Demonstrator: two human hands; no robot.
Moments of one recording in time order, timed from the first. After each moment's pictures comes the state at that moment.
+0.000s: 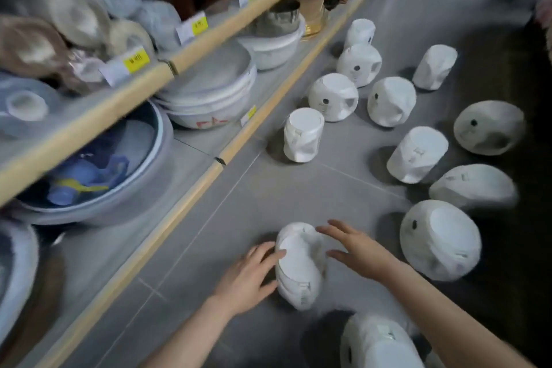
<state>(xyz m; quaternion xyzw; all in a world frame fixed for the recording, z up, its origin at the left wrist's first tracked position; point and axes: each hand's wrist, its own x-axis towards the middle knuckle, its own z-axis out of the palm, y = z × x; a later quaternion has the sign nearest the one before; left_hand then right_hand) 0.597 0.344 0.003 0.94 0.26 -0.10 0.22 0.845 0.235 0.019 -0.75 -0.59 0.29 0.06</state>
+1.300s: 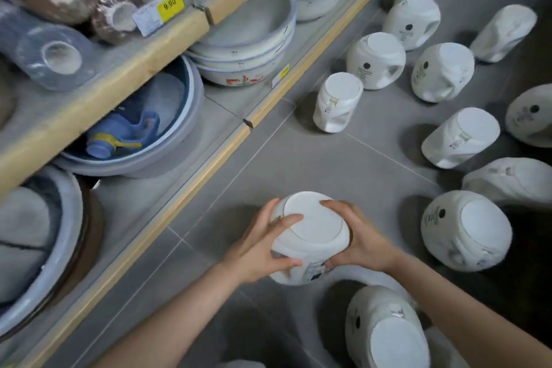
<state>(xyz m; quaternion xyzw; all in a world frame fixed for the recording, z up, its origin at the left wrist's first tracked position) 0.569 0.355 0.031 0.86 0.30 0.01 0.41 0.809 0.254 0.020 -0.66 -0.57 0.42 0.26</state>
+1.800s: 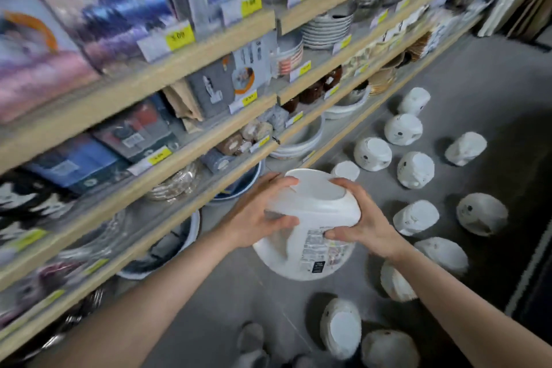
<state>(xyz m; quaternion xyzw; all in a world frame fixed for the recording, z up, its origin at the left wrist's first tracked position) 0.523 0.361 0.544 0.82 0.35 0.20 0.42 0.756 0.274 0.541 -0.60 -0.54 0.45 0.37</state>
